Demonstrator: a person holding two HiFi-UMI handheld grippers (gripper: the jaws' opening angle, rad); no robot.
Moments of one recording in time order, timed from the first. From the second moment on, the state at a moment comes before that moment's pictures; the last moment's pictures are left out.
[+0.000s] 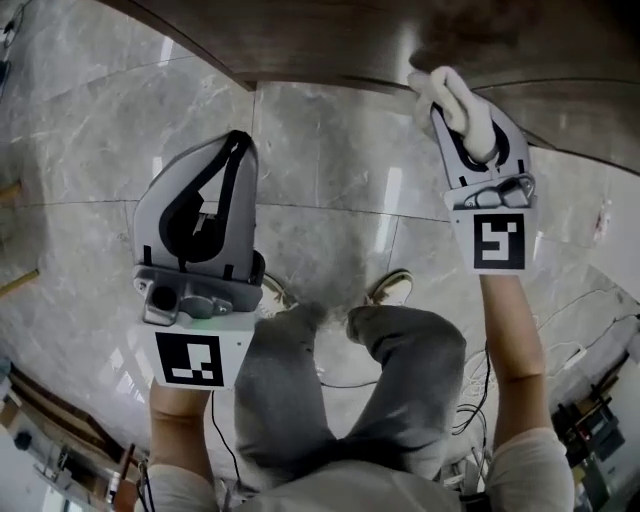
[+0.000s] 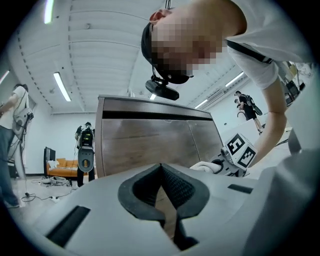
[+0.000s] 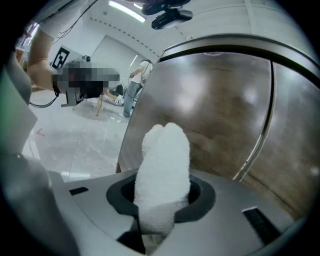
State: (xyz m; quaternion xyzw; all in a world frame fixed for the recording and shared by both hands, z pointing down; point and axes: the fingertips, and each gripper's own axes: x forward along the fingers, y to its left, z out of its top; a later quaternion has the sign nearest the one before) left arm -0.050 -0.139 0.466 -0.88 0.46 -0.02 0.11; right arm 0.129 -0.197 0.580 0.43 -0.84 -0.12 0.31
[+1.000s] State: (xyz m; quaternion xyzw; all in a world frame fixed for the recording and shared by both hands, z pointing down) left arm -0.075 -0.033 0.051 -0.87 0.48 -0.08 0.02; right arm 0.113 -0.061 0.115 0.50 -0.83 -0.01 0.25
